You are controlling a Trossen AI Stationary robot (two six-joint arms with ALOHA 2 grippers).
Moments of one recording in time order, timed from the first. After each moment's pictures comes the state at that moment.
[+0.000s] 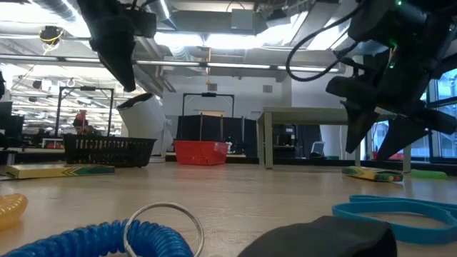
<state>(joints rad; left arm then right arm) -0.03 1.20 0.96 -0.95 -0.35 -0.46 0.31 1.41 0.66 -0.60 0.41 1.65</state>
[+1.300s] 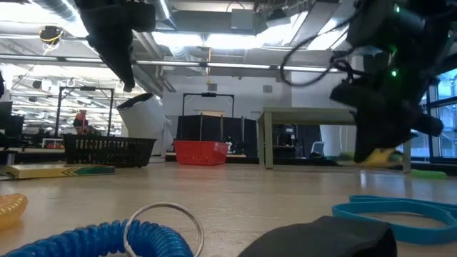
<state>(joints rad) -0.09 1.20 0.97 -0.93 -0.32 -0.42 0.31 1.45 0.66 -0.55 0.41 1.41</state>
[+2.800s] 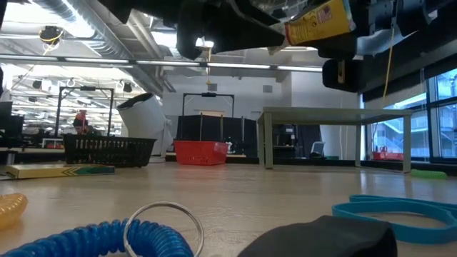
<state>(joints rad) -0.25 1.71 0.97 0.45 -0.23 0.69 0.25 1.32 0.66 0.25 -0.10 1.11</state>
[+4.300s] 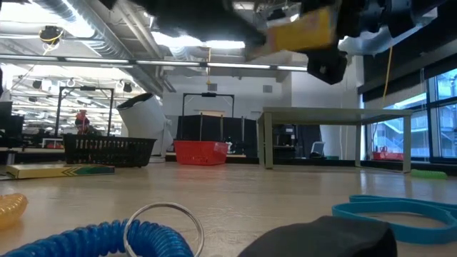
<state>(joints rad) -0.26 1.63 0.97 0.27 -0.29 0.43 0.14 1.25 0.66 0.23 -0.22 0.81</state>
